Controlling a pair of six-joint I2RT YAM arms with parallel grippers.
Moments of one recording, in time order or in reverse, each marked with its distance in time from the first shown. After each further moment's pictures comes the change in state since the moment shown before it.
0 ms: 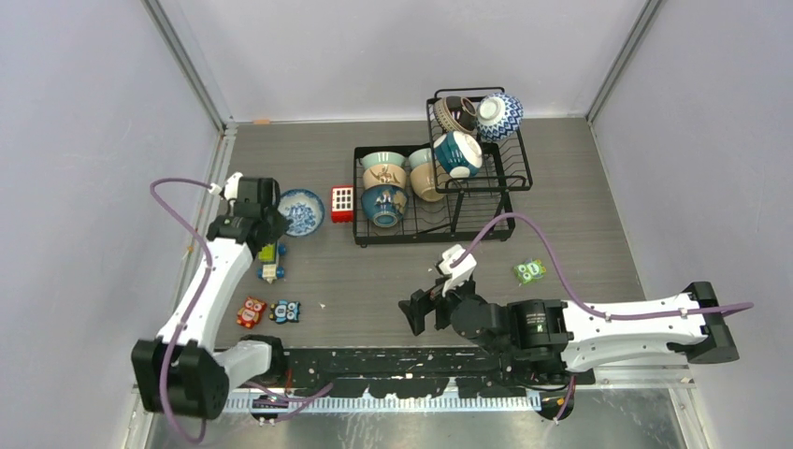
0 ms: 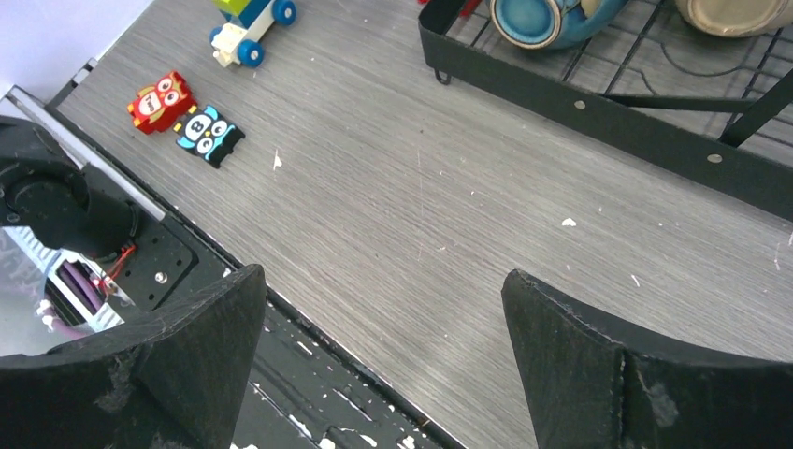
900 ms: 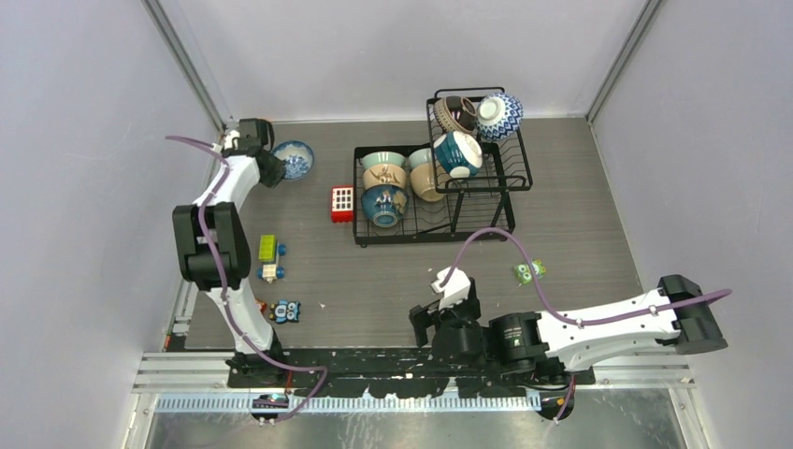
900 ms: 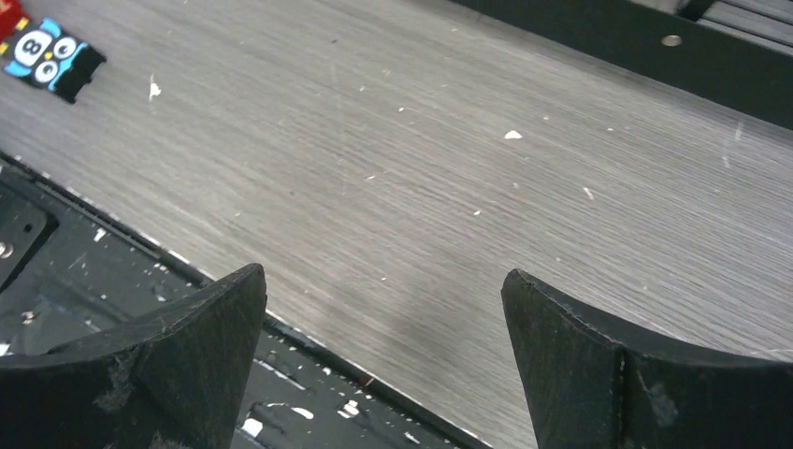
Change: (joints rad) left arm 0.216 0.784 0.504 0.222 0.134 -0.163; right arm 0.087 0.140 -0.070 -0.124 0.119 0.202
